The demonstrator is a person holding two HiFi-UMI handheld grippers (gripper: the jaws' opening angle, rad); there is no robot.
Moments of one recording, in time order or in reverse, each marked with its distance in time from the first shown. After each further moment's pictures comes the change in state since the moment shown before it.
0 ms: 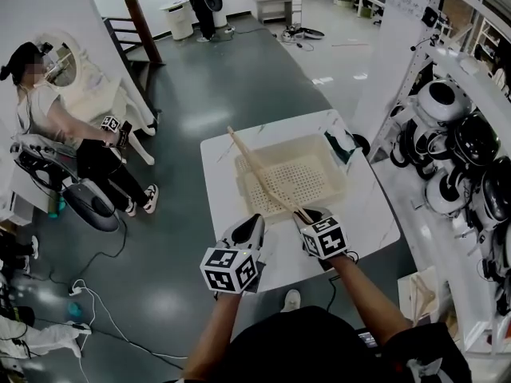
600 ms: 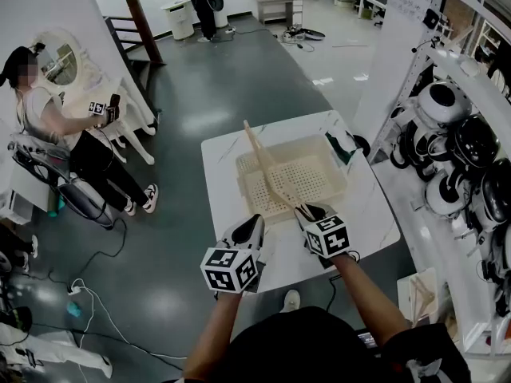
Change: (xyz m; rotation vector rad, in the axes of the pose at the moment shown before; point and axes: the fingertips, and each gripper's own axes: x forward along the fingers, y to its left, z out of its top) left arm 0.001 0.005 -0.008 -0.012 -0.003 0.002; right arm -0.003 -0.006 0.011 0.017 -0.075 -0.008
